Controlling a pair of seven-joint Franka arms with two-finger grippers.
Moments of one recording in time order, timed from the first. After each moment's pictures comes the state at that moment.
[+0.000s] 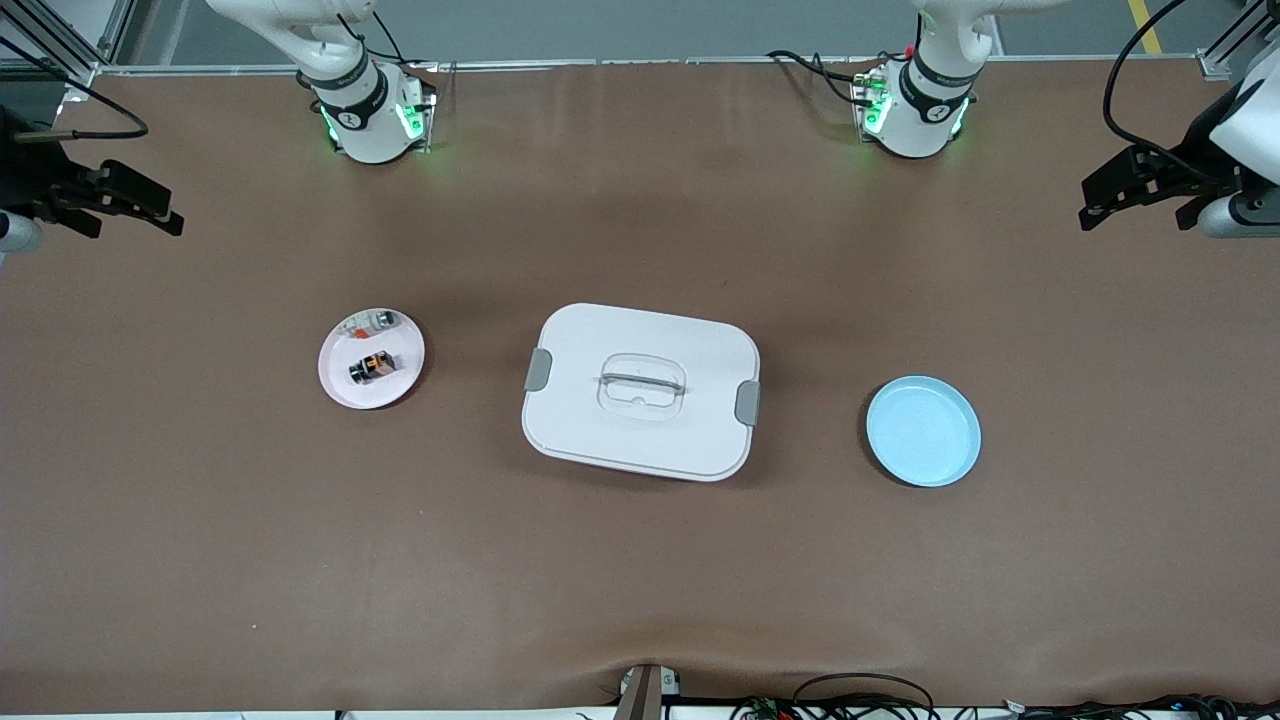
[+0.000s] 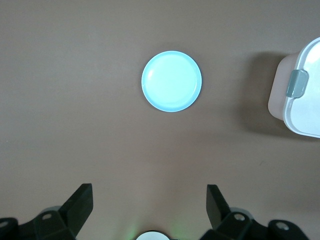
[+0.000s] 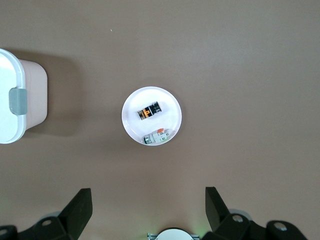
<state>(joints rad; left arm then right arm) 0.02 -0.04 -0.12 -1.50 0.00 1.44 -0.08 -0.06 -0.09 0.03 -1.64 0.07 1.46 0.00</state>
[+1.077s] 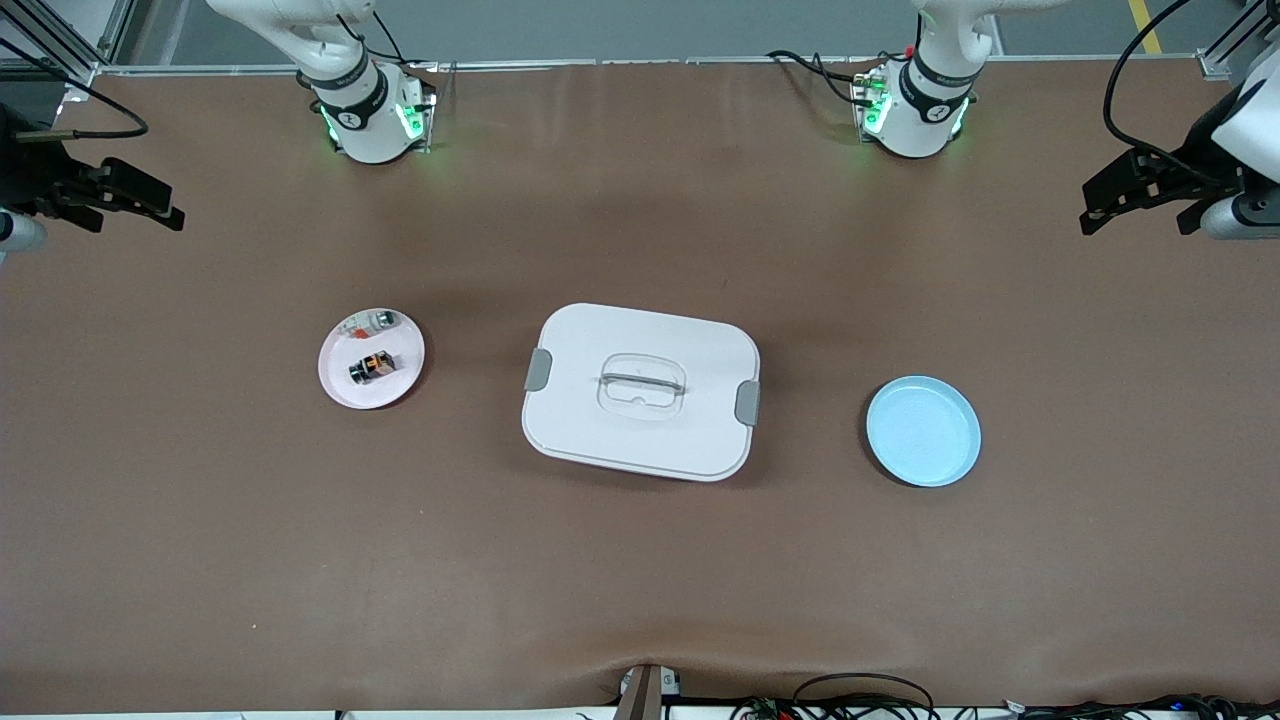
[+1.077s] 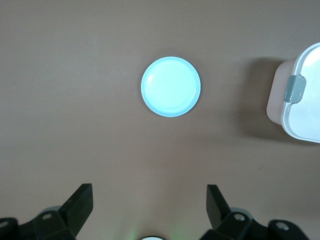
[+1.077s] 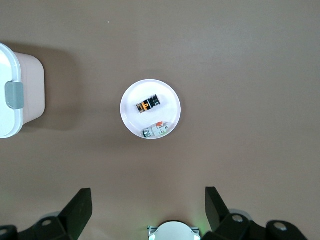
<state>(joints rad) 0.02 -0.04 -0.12 -1.50 0.00 1.46 -0.08 -0.07 -0.09 0.03 -1.64 0.07 1.44 0.00</state>
